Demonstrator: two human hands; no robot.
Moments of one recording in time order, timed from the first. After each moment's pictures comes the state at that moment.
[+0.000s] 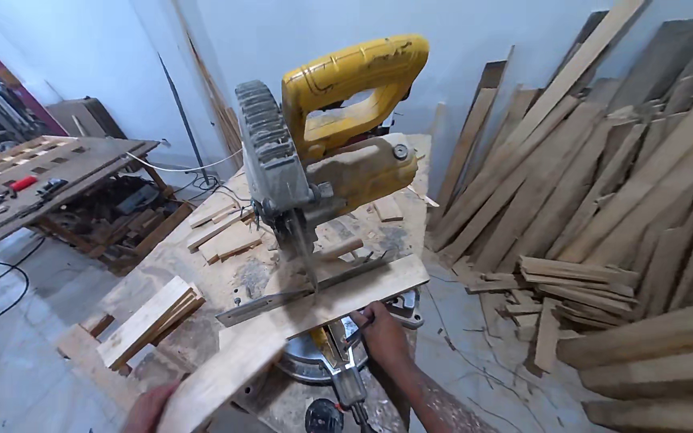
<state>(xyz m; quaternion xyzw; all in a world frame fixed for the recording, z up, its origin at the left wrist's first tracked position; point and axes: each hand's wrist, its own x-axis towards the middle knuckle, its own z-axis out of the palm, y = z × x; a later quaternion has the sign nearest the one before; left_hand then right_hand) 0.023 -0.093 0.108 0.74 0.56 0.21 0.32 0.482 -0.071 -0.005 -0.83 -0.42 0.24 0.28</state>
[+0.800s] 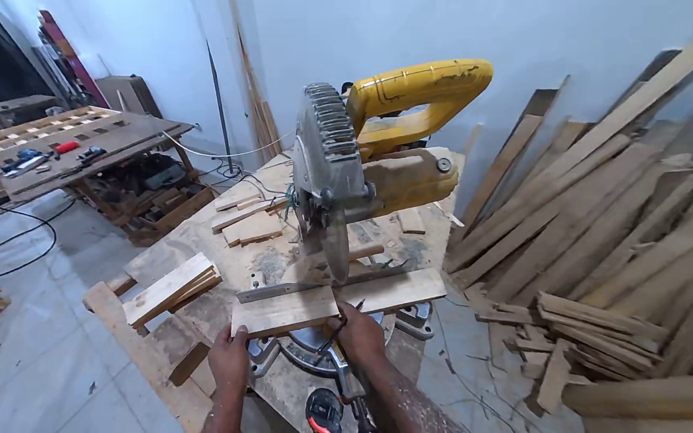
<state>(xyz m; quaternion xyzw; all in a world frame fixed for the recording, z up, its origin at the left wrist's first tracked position) 0.151 -0.037 0.025 0.39 0.72 0.44 0.36 0.417 -0.055 0.029 -0.78 -0.55 0.22 0.18</state>
